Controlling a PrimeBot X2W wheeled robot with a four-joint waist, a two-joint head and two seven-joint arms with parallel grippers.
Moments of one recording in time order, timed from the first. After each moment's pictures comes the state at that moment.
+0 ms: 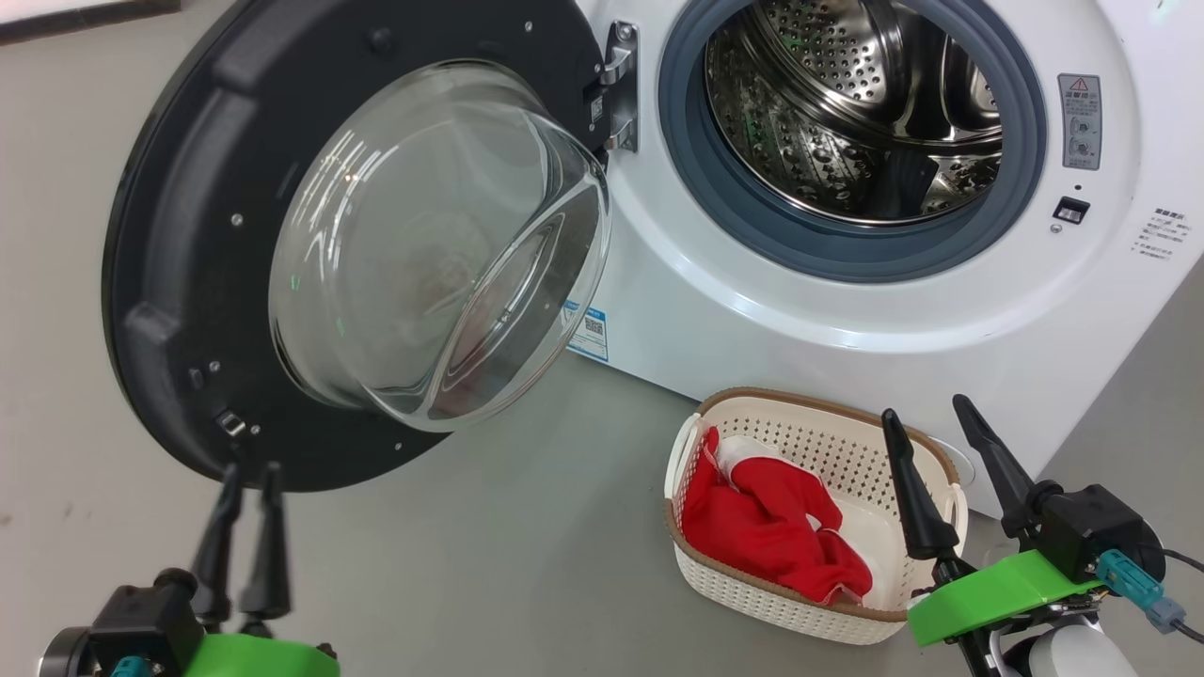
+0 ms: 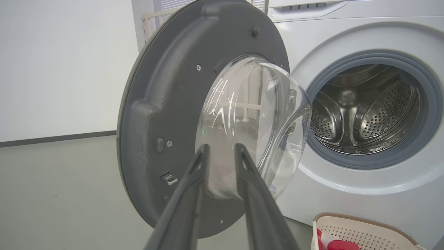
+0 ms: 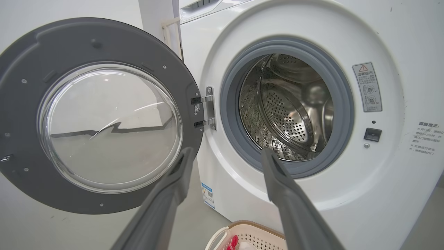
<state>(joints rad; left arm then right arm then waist) -0.08 0.04 0.10 0.17 -0.13 -0.08 -0.25 -0.08 -0.05 0.02 0.21 0.24 0.12 -0.26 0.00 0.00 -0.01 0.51</state>
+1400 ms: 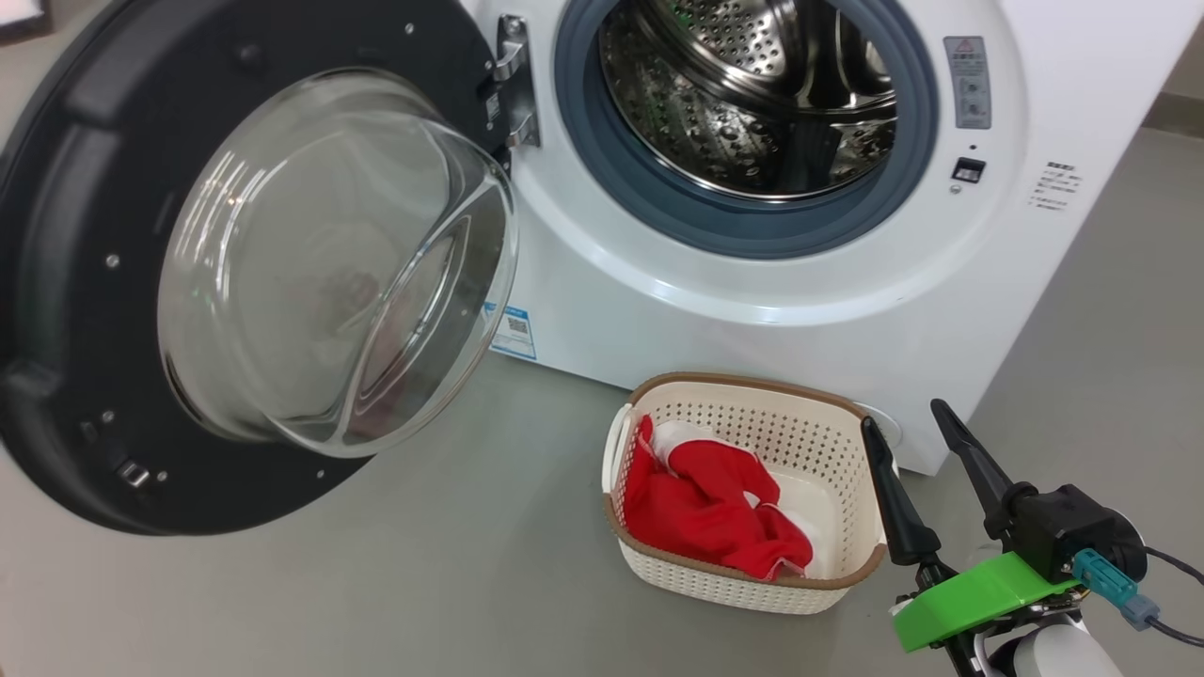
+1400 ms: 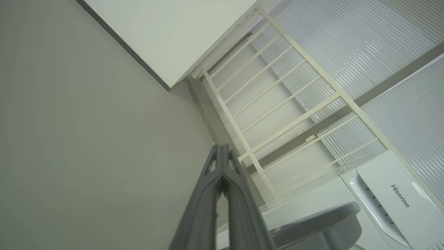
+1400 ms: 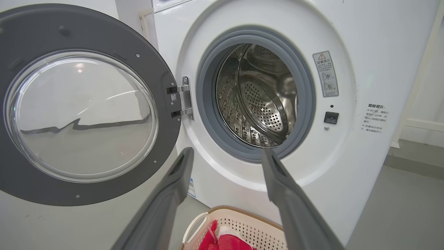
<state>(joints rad) -0.93 0.25 0.60 0.84 -0.65 0.05 0.15 -0.09 -0.05 0.05 0.24 0.22 0.12 -0.26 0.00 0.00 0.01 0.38</state>
